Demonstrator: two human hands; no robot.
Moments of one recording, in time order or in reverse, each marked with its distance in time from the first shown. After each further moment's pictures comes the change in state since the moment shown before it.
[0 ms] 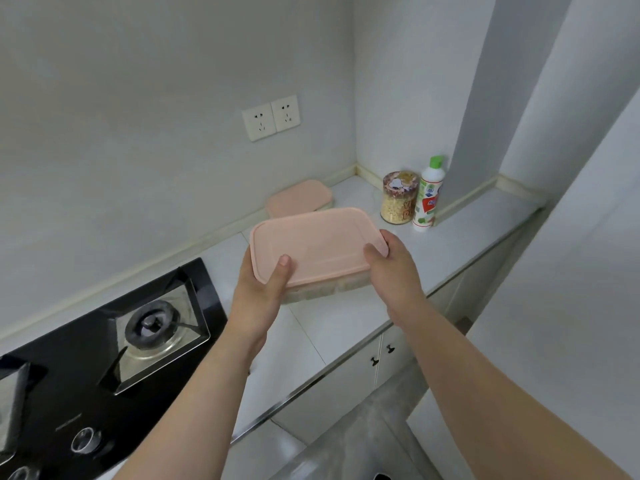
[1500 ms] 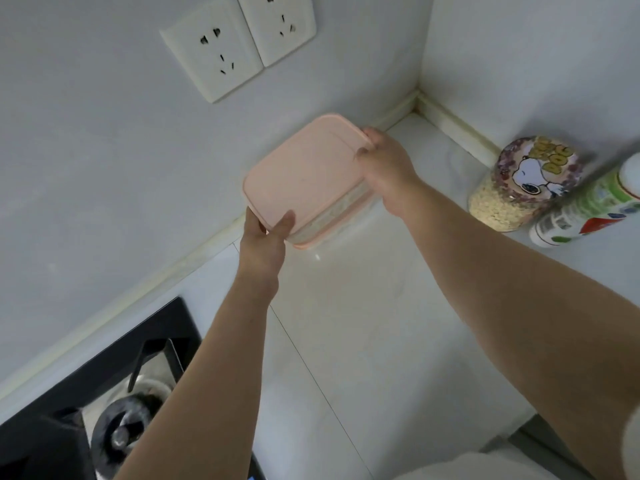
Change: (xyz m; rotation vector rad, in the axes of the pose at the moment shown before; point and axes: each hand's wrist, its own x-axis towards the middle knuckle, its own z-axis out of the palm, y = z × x) left_hand 0.407 -0.103 0.009 -0.004 0.129 -0.386; right_hand 0.439 0.040 0.194 -0.284 -0.152 0.092
